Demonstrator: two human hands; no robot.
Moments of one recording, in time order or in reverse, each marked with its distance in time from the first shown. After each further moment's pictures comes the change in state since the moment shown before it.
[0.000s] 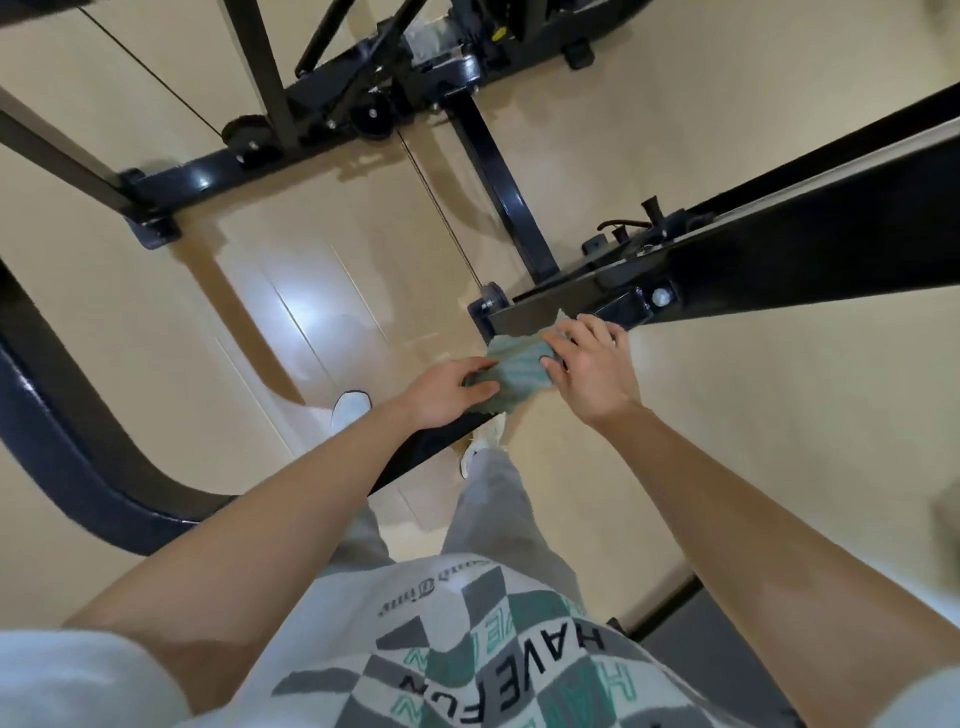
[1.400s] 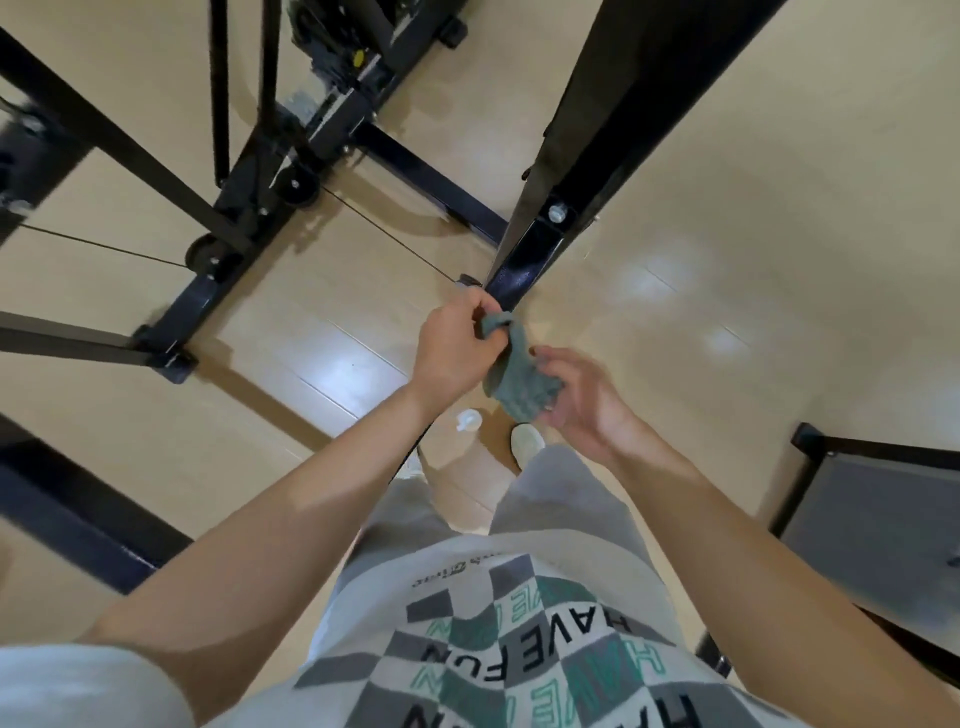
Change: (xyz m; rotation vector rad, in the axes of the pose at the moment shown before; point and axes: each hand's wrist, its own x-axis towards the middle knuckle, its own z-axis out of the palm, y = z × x) left_hand -0.012 0.113 0.050 0.346 0.319 0.273; right_hand -0.122 -0.041 -0.033 2.244 -0.027 0.900
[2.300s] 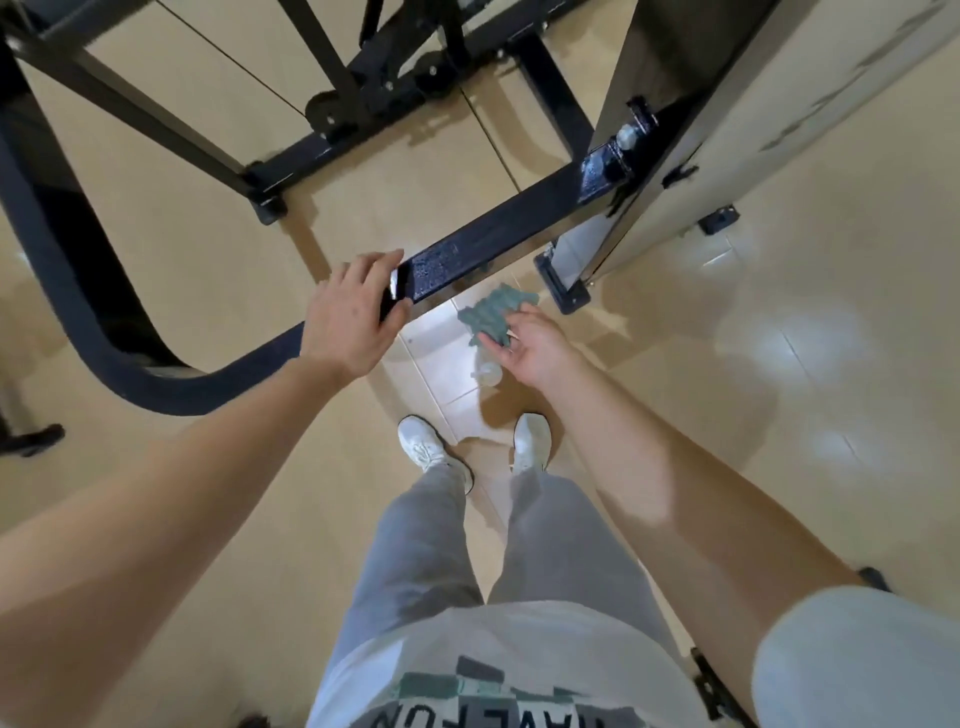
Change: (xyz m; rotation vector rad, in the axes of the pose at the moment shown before) left_hand -0.085 -0.082 0.041 0.679 0.264 -0.236; right_hand 0.149 0.044 -0.049 0.008 -0.105 0.383
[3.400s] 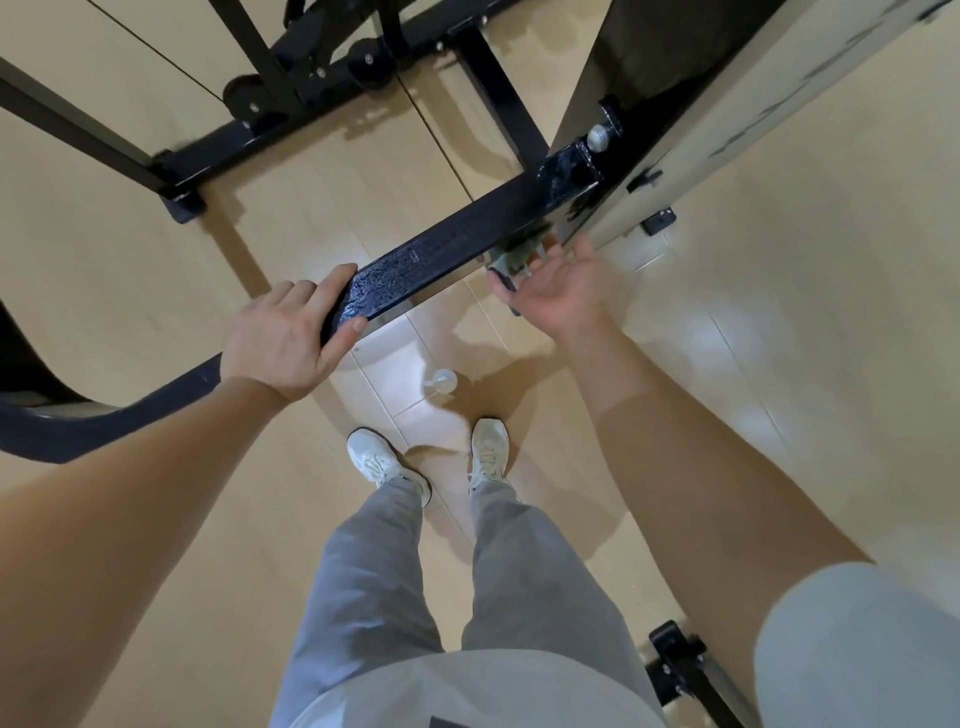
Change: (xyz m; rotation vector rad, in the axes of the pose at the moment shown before) left_hand 0.005 -0.025 0.021 0.116 0.078 0.108; right_hand 0.014 -0.085 -0.014 0.314 -0.196 -0.205
